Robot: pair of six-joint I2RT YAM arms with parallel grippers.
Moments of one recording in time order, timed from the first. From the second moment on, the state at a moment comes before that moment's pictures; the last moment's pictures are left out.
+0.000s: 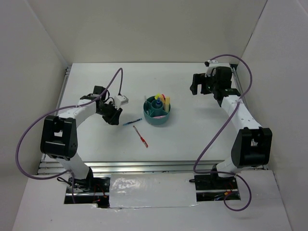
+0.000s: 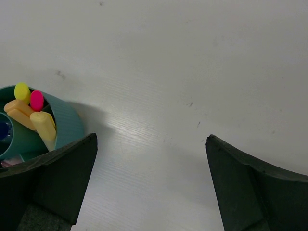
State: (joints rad) left arm -0.12 1.67 1.08 -0.61 0.48 0.58; right arm 0.02 1.50 1.19 -0.21 -0.28 -0.03
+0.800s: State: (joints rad) left arm -0.24 1.79 1.12 -0.61 0.36 0.65; right arm 0.02 1.50 1.19 -0.21 -0.28 -0.04
